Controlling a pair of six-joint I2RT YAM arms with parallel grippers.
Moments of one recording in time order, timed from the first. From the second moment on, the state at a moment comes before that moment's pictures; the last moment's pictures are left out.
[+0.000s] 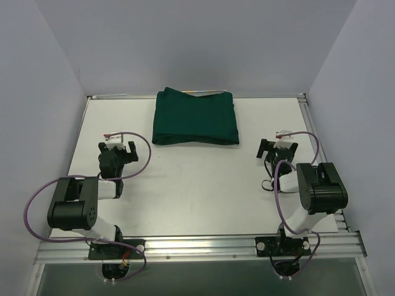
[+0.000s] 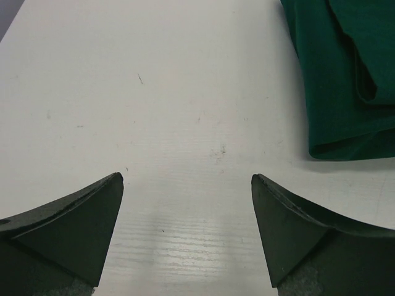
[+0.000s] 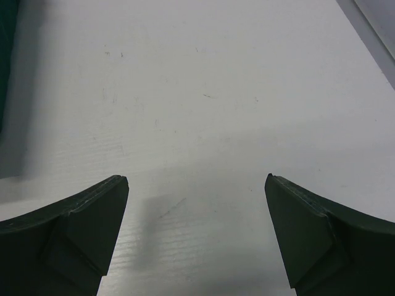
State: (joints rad) left arm -0.01 1.54 0.37 1.00 -0.03 -0.04; right arm 0.01 1.66 0.35 1.05 0.17 0.05
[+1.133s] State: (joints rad) left arm 0.07 1.39 0.98 0.06 -0.08 -0.37; right arm 0.00 1.56 0.77 0.44 -0.10 0.48
